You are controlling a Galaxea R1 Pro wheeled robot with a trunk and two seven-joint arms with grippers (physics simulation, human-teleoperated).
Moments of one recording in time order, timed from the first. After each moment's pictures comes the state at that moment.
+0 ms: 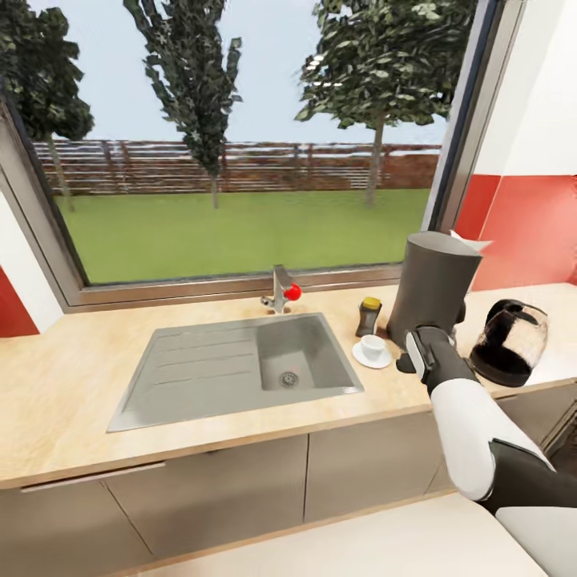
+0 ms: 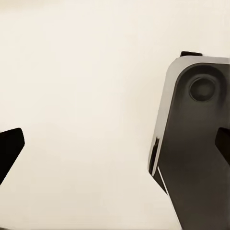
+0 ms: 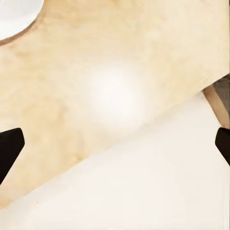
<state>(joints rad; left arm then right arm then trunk) -0.05 0.06 -0.56 -0.03 0.67 -0.22 0.23 -1.10 -0.01 -0.34 -0.58 0.27 0.96 -0.28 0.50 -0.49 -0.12</state>
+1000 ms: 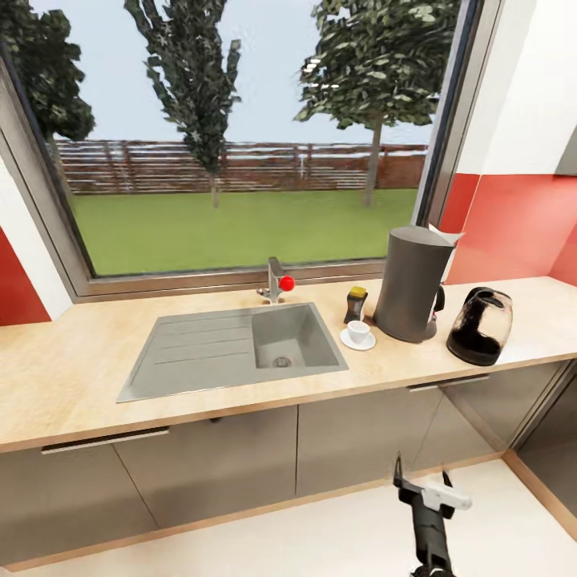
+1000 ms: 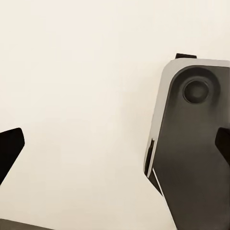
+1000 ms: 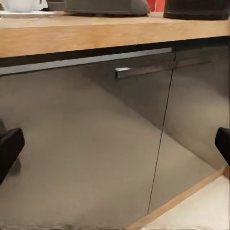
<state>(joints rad) -0.05 0.06 -0.56 -0.04 0.67 -0.22 0.23 -0.53 -0.01 -0.34 -0.04 0.25 -1.04 -0.27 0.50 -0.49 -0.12</state>
